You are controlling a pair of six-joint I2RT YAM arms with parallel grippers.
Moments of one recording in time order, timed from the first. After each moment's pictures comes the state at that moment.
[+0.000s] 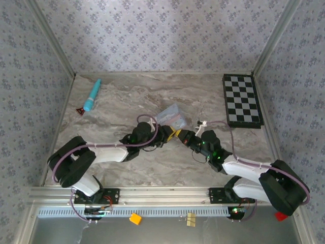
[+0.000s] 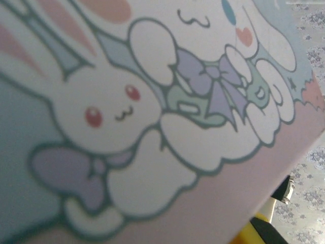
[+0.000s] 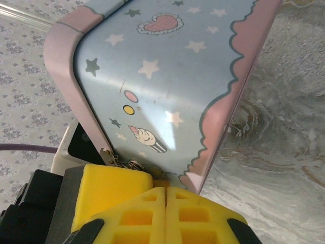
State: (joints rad) left arm -0.89 1.54 0.61 0.65 0.19 -1.58; right arm 0.70 1.15 0.28 0.63 -0.12 1.15
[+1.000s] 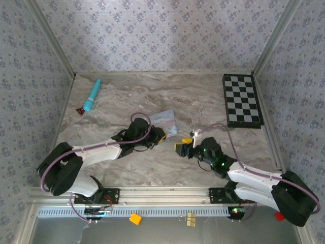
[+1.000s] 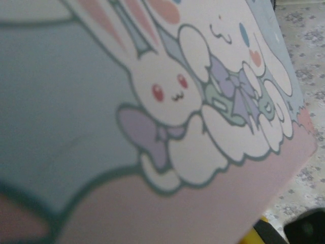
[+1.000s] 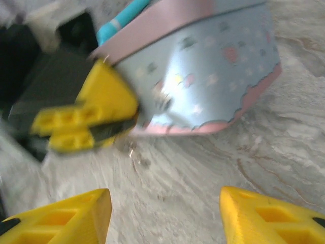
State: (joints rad) left arm -0.80 1.40 0.64 0.20 0.23 -1.43; right arm 0.81 0.98 0.20 0.45 -0.08 0.42
